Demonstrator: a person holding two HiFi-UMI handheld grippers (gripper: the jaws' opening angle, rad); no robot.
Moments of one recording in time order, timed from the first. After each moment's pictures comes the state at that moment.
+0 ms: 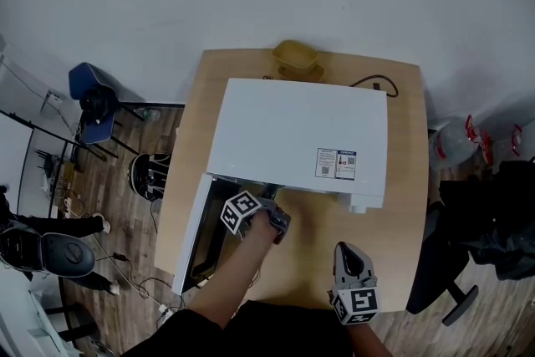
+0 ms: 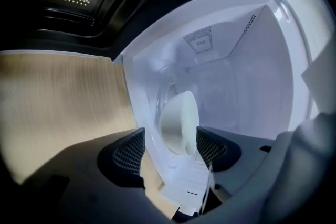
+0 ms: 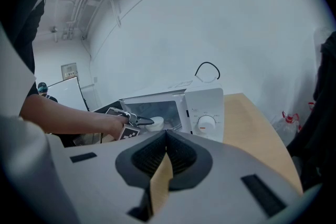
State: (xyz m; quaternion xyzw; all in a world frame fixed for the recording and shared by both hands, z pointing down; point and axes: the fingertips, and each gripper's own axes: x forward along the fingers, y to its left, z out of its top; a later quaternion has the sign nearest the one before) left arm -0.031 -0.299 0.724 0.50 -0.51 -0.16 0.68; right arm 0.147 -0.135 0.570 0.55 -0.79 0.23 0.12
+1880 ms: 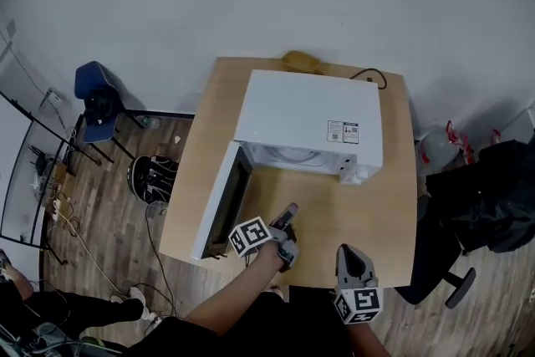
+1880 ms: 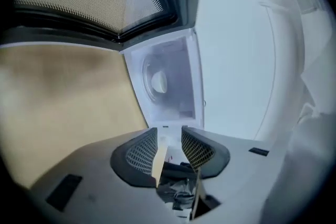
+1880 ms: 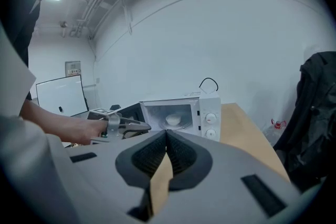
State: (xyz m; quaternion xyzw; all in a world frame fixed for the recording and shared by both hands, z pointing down) left arm -0.013 -0.140 0.628 0.63 -0.37 -0.18 0.66; right arm 0.110 -0.019 0.528 0.59 -0.78 0.18 0.11
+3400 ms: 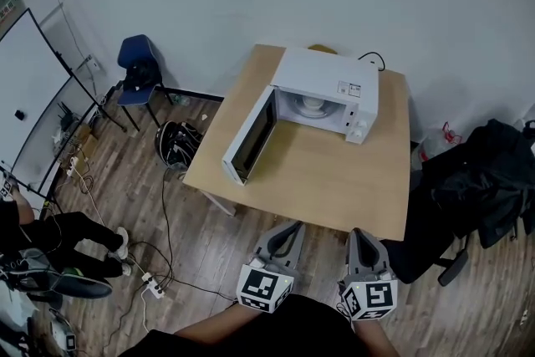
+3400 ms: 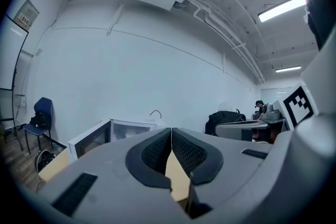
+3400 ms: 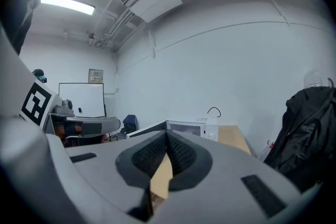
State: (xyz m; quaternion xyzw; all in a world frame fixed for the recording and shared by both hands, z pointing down) left arm -0.029 0.202 0.385 0.87 -0.48 0.01 0.09; right arm 0.092 0.212 0.385 0.56 -0.82 0.08 0.07
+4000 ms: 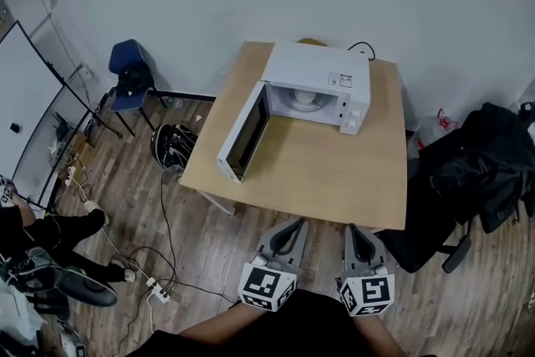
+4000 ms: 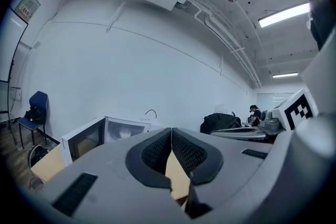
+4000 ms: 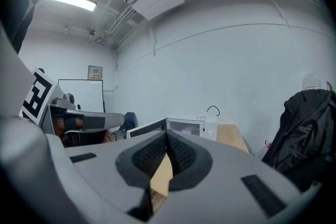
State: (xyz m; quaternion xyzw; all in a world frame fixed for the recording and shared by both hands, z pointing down) left arm -0.014 0.210 0.386 0.88 -0.46 0.00 0.11; right arm 0.089 0.222 0.395 0.56 -0.82 0.08 0.08
